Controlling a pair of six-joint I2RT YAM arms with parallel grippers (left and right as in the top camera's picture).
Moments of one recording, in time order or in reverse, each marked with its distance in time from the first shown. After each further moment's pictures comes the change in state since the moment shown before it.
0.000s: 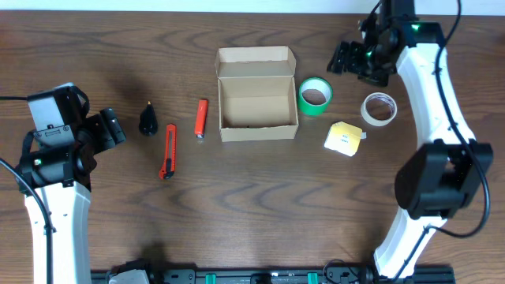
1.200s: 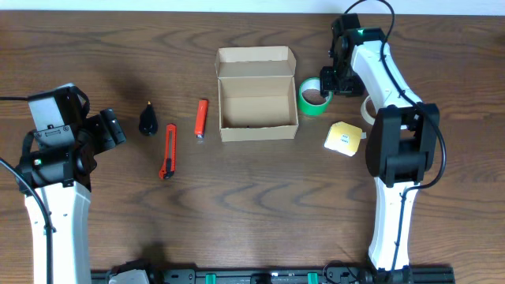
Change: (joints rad) left arm 0.000 0.000 0.000 -0.005 0.000 0.000; right arm 0.105 0.308 0.113 -0.019 0.316 -0.080
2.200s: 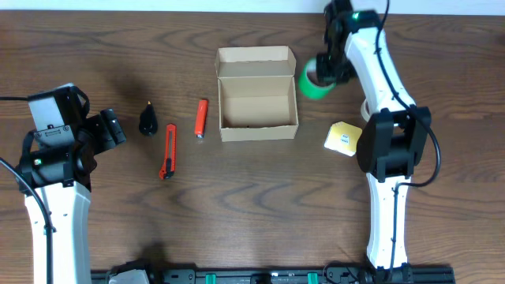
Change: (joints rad) left arm 0.000 0.000 0.000 0.000 0.000 0.000; right arm 0.036 0.077 0.348 -0.237 0.012 0.008
